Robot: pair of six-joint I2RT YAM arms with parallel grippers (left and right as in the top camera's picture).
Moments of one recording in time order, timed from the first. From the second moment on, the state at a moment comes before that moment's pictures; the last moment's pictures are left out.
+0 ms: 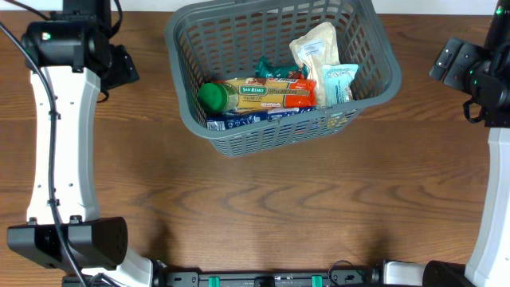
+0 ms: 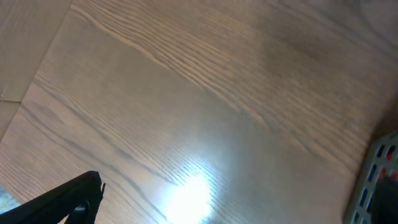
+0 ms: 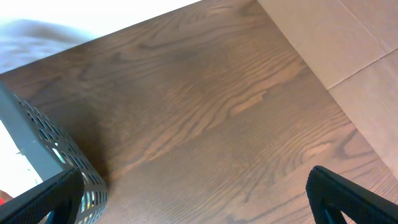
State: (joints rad) left arm 0.03 1.75 2.00 -1.43 -0.39 -0.39; right arm -0.11 1.51 1.94 -1.28 0.34 0.26
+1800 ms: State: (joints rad) left arm 0.21 1.75 2.00 -1.40 -0.13 -0.12; right arm -0.11 1.51 1.94 -1.28 0.34 0.26
